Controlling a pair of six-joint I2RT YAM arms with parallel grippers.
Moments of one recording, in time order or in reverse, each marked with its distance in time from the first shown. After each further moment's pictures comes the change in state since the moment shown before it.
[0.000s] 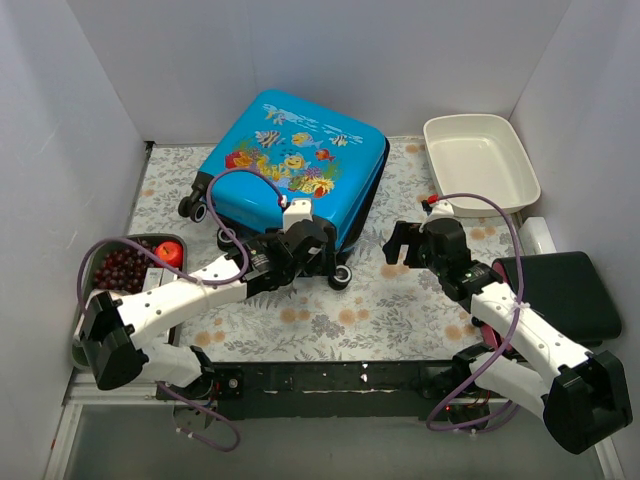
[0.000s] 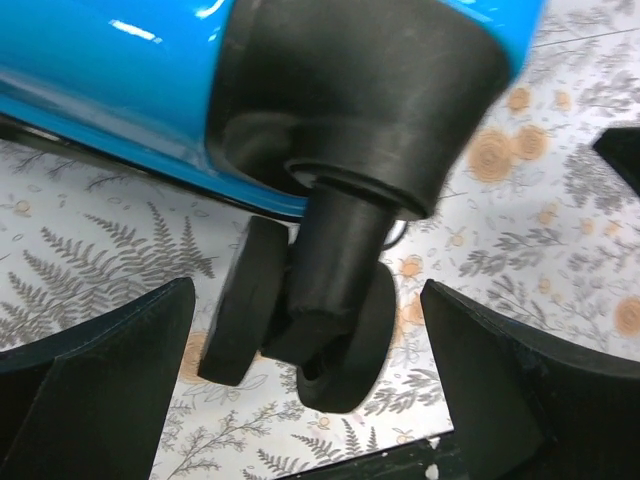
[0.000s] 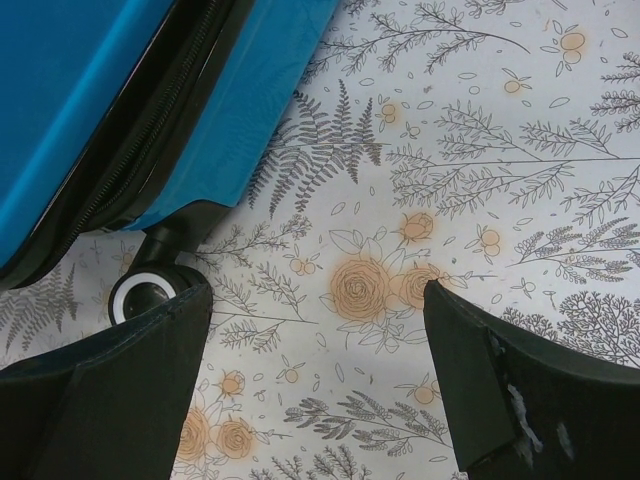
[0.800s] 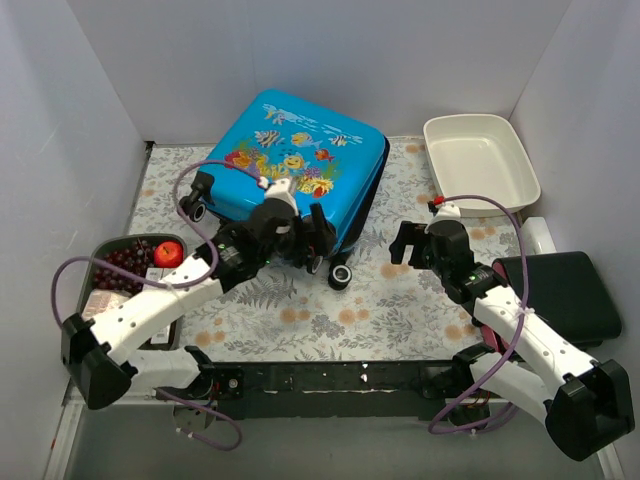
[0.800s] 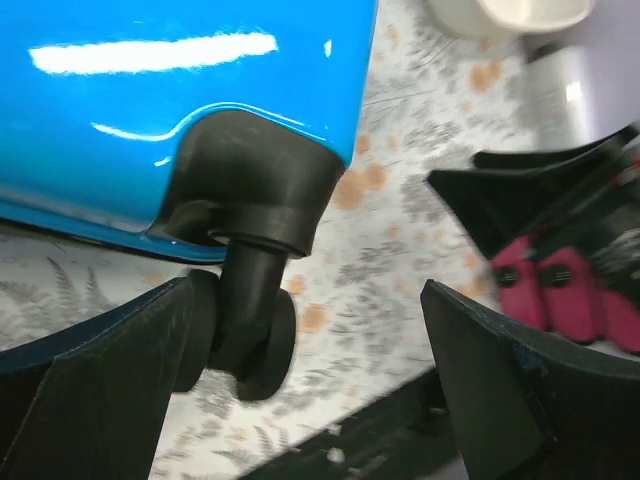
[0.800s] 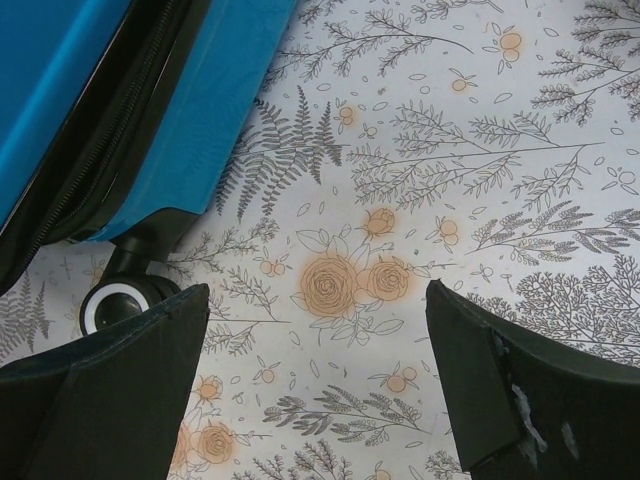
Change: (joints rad) left arm 0.219 -0.159 -0.016 0.144 0.307 -0.019; right arm 0.000 -0.043 0.000 -0.053 0.087 0.004
